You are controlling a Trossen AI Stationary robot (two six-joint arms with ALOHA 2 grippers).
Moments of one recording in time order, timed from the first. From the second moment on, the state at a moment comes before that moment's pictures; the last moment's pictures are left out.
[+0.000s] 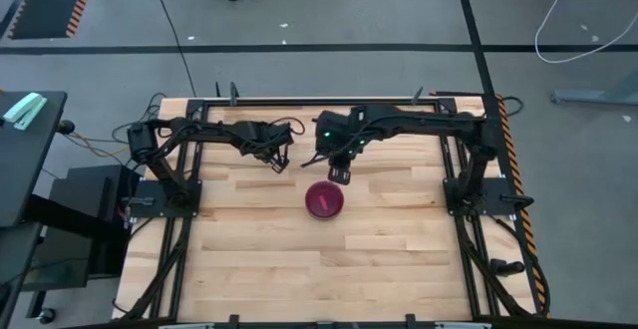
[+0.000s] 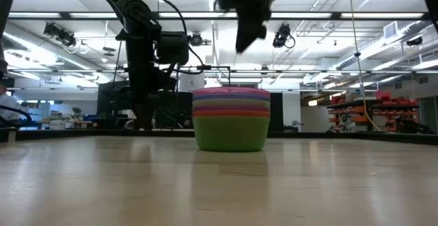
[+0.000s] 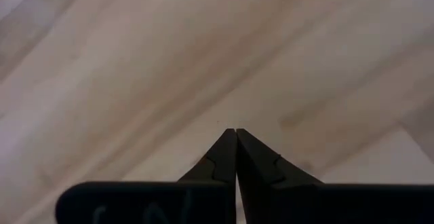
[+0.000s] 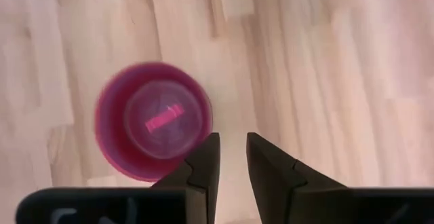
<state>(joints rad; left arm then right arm) 0.37 1.70 0.97 -0.64 -0.31 -0.47 -0.13 1.86 1.80 -1.13 -0.07 0.08</state>
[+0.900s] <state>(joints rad) -0.04 1.24 0.97 -0.38 -0.34 -0.48 0.18 1.11 1.12 -0.54 -0.03 0.21</state>
